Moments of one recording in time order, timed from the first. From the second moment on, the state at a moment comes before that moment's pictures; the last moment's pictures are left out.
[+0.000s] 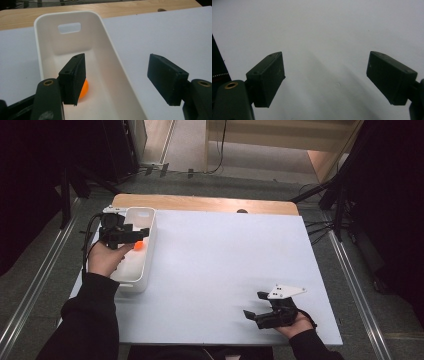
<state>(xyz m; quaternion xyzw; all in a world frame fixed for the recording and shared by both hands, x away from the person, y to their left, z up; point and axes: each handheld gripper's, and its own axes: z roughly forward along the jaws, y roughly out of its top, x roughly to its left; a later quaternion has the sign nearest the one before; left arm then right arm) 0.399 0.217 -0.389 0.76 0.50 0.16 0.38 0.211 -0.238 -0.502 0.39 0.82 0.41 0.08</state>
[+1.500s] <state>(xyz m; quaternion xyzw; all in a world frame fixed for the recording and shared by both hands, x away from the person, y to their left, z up) 0.373 0.162 -0.384 0.82 0.38 0.10 0.42 0.210 -0.238 -0.502 0.39 0.82 0.40 0.08</state>
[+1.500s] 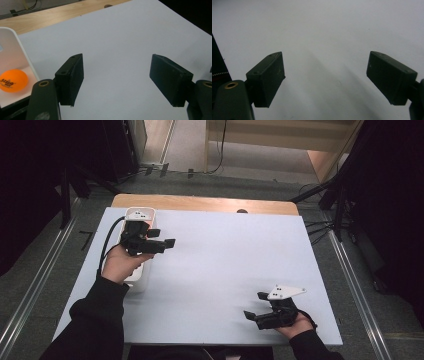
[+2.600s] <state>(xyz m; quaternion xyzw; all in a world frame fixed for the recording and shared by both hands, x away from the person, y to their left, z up) 0.355 0.138 -0.402 0.84 0.34 0.08 0.42 0.209 -0.238 -0.501 0.39 0.82 0.40 0.08</state>
